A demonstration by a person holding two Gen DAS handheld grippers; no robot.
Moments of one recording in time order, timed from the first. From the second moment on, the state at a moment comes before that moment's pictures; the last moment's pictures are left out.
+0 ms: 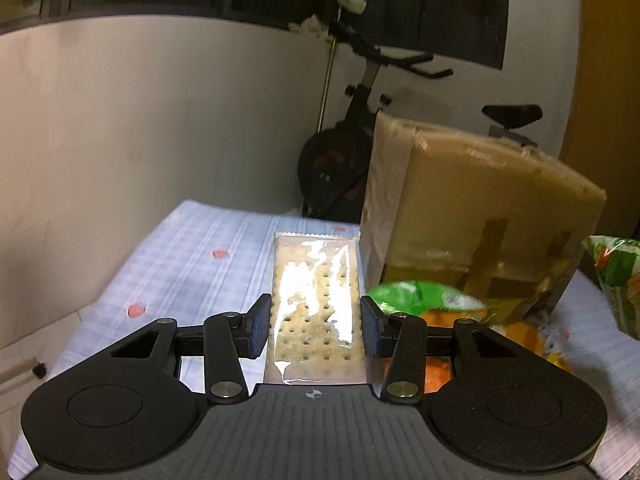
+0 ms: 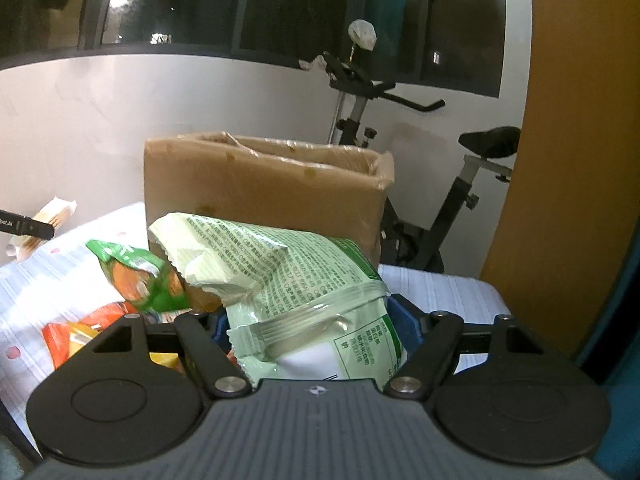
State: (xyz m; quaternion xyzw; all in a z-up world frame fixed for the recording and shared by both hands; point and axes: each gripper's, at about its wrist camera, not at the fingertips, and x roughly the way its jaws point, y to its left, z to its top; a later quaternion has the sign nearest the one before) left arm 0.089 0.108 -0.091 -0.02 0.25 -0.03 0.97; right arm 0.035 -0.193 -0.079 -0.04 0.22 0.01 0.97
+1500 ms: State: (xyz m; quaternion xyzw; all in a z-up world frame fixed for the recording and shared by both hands) left arm 0.258 -0.020 -0.002 -0.03 0.18 -0.14 0.97; right arm 0.239 -0.226 0.028 0.14 0.21 0.08 0.96
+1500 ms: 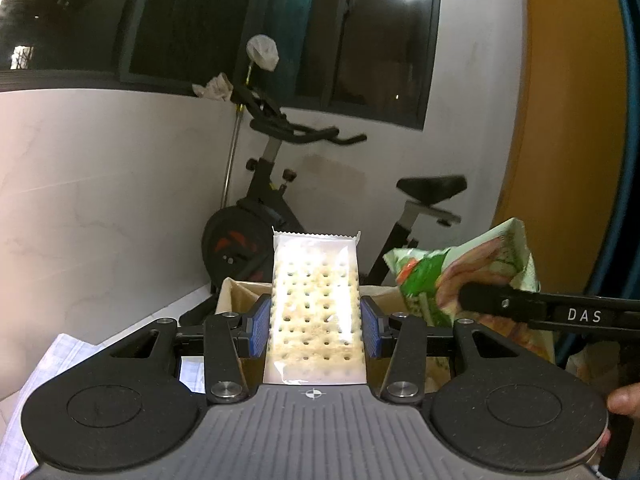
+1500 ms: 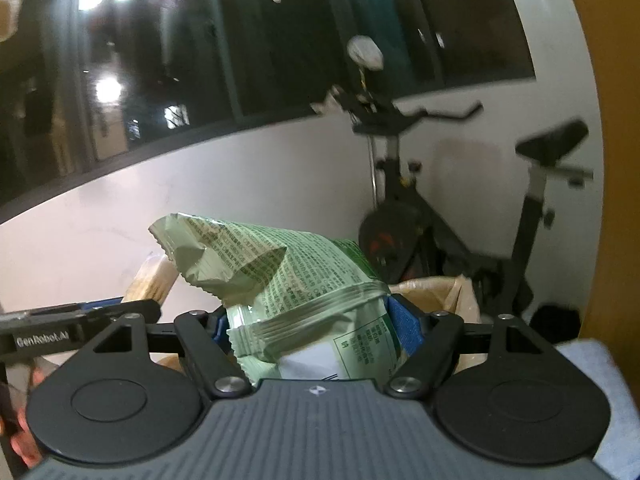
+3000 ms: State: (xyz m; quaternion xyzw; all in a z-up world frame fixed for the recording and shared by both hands) left arm 0.234 0.028 0.006 0.00 0.20 -0.08 0.98; right arm 0.215 -0.226 0.000 0.06 0.26 0.01 0.96
